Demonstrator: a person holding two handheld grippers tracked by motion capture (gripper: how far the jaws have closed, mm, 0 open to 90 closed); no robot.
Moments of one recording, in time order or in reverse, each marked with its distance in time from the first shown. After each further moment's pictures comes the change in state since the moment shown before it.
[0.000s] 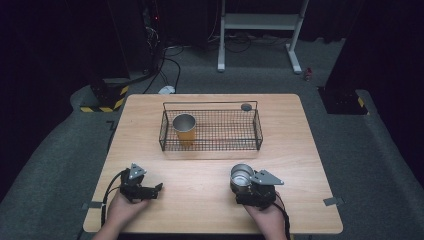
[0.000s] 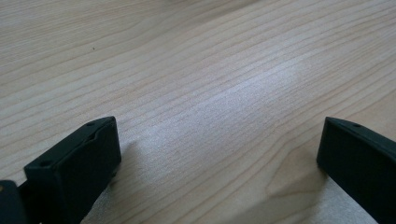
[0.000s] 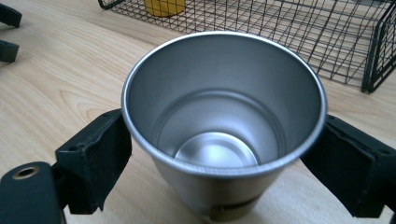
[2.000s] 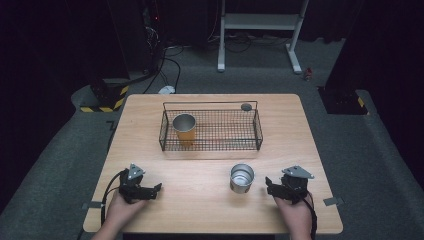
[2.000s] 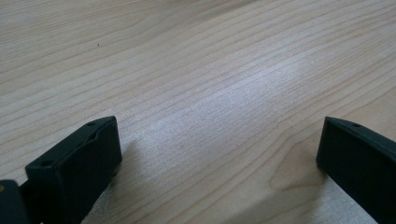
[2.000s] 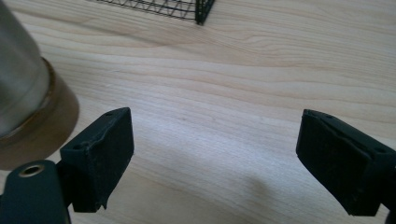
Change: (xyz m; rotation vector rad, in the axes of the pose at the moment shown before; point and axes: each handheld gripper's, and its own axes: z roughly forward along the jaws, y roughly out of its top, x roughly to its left) left arm 0.002 -0.002 -0.002 0.002 0.001 -0.003; right arm -0.082 -0.023 -0.026 0.136 -0.257 0.106
